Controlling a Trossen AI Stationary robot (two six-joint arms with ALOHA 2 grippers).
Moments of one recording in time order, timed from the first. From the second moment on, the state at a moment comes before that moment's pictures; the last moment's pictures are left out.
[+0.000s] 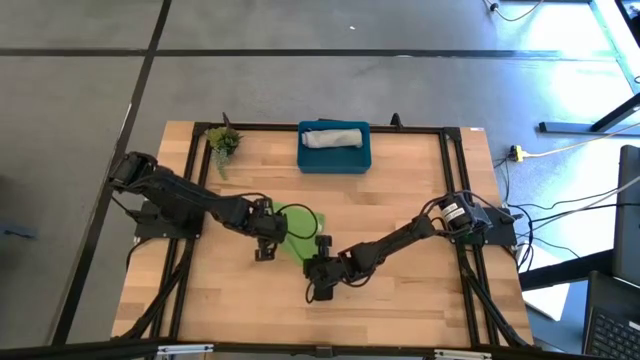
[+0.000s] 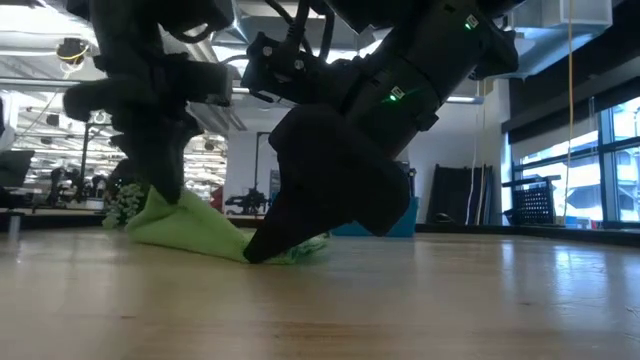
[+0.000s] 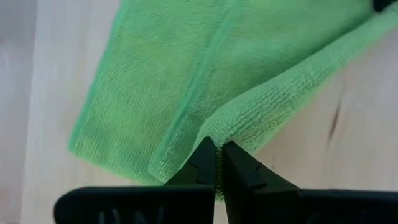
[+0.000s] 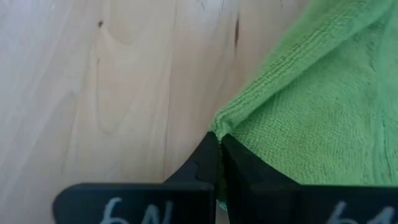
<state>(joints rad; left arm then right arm) -0.23 1.51 0.86 -0.62 -0.22 -0.33 0.39 2.21 1.40 -0.12 0.36 0.20</state>
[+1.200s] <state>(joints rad) -0.15 1.52 0.81 -0.53 -0.18 -0.34 0.39 2.20 1.40 -0.11 0.27 0.20</state>
